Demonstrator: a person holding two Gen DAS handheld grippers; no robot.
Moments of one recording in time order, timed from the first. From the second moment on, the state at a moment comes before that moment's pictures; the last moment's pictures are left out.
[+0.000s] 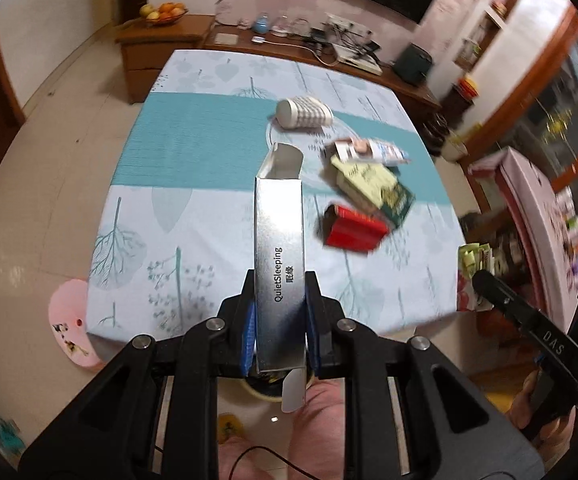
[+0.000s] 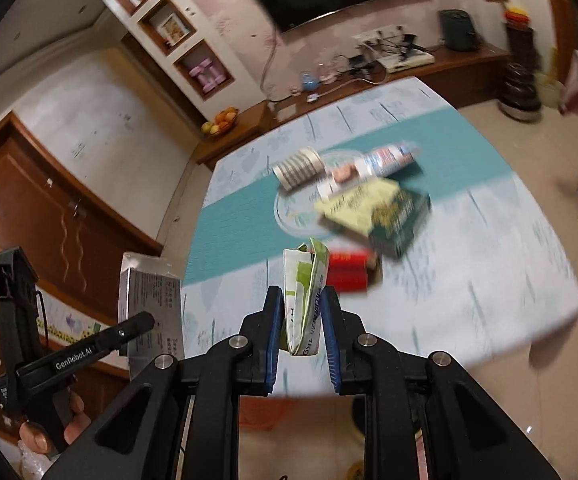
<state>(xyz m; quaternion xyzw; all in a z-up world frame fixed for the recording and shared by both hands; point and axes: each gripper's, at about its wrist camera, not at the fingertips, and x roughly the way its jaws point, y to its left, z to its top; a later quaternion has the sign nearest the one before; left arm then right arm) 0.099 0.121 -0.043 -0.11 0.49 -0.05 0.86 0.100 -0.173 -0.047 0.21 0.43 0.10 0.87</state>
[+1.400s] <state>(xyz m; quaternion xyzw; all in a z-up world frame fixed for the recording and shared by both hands) 0.034 -0.021 -0.472 0.08 0.62 -0.14 0.77 0.005 -0.205 -0.544 0.31 0.61 -0.01 0.73</state>
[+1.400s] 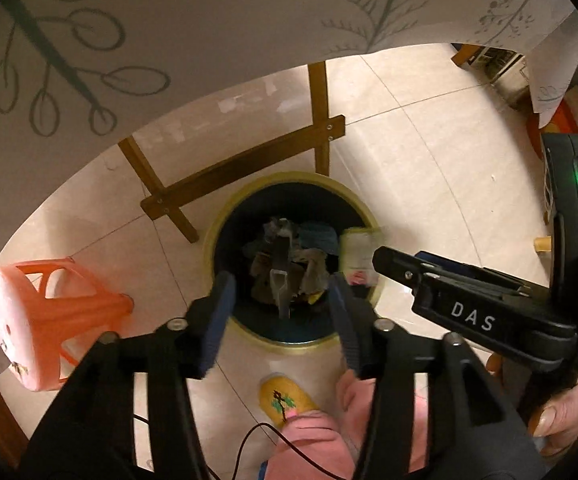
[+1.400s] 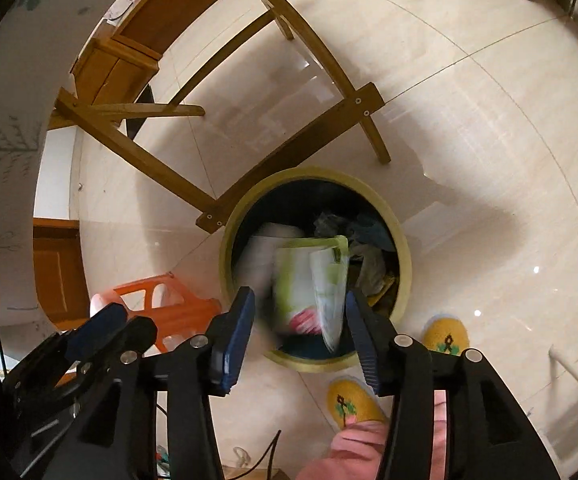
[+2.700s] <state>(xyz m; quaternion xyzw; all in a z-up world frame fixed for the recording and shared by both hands) -0.010 0.067 -0.087 0.03 0.51 -0.11 0.85 -0.031 -0.145 -0.154 0.18 0.52 0.08 0.83</state>
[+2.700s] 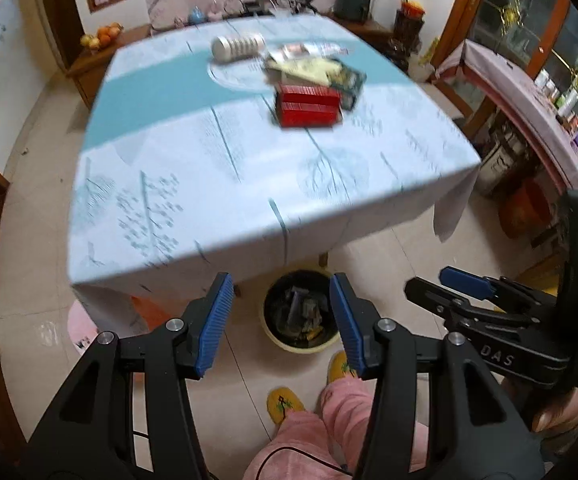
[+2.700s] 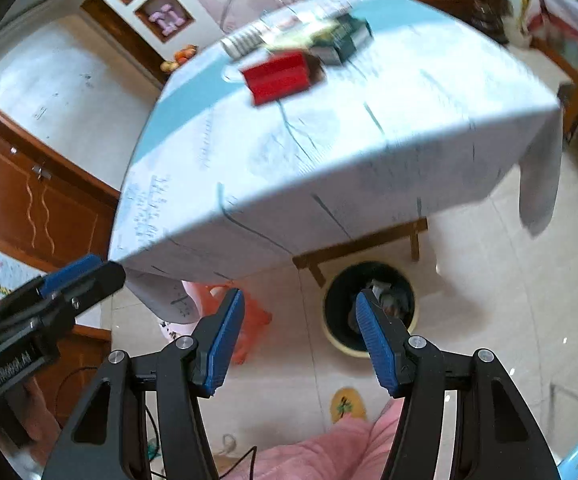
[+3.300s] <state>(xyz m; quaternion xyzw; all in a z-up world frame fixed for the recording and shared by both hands) -0.006 0.106 0.023 0.01 0.41 -0.11 0.91 -0.017 -0.123 -0.020 0.10 0.40 0.08 0.91</state>
